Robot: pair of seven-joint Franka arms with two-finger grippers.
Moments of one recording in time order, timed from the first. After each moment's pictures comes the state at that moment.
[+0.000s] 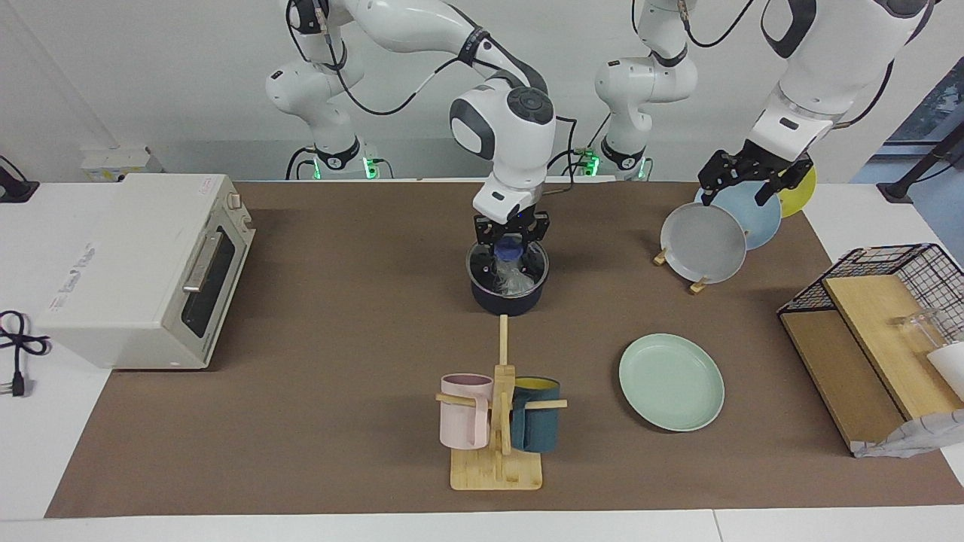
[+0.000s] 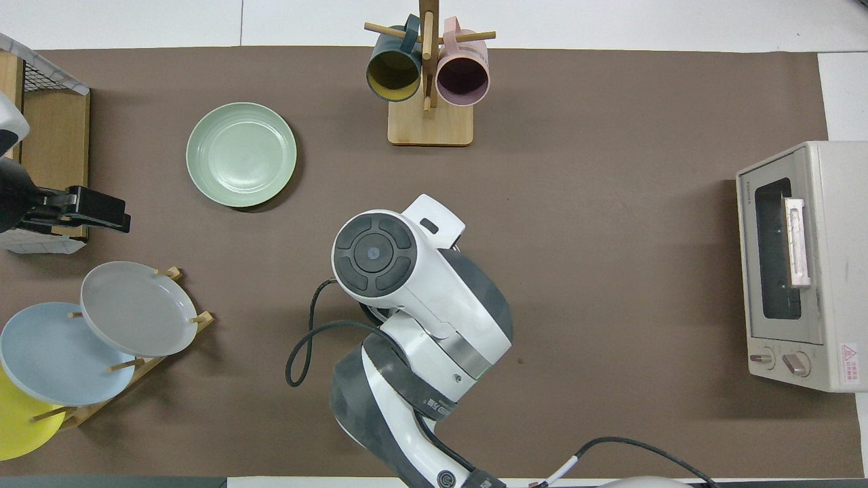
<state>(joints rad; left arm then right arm) -0.04 -0.04 -0.07 -1.62 -0.03 1.53 -0.04 0.74 0.33 -0.03 -1.60 -0.02 1.90 0.63</state>
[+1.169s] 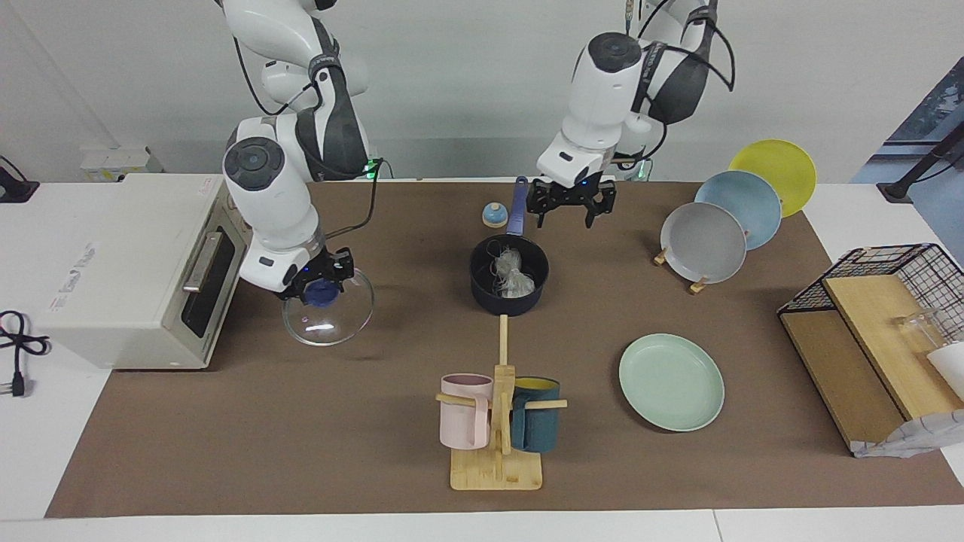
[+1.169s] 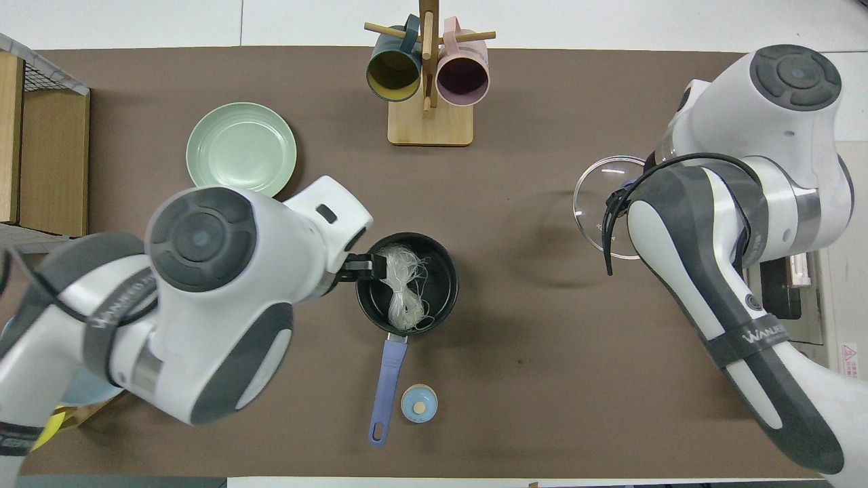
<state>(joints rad) -0.52 -0.01 -0.11 -1.94 -0.04 1.95 -0.52 0.18 0.21 -0.04 -1.77 -0.02 1.91 -0.25</state>
